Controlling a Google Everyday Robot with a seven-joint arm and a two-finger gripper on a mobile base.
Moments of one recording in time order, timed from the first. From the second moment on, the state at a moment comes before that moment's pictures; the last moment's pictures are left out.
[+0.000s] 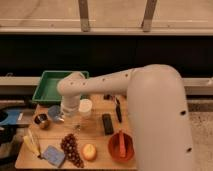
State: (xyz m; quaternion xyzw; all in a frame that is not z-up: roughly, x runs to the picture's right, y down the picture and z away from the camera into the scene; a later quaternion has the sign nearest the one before) arm -0.182 0.150 0.763 -0.41 -0.04 0.22 0.89
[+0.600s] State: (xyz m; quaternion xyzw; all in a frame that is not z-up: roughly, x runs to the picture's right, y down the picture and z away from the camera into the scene) arm -0.137 0.055 0.732 -0.32 -0.10 0.28 0.90
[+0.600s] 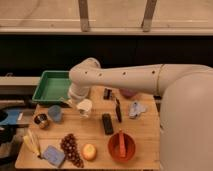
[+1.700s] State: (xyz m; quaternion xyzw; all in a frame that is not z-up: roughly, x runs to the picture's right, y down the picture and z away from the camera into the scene) arm -0.115 -0.017 0.765 -0.29 -0.24 0.32 0.87
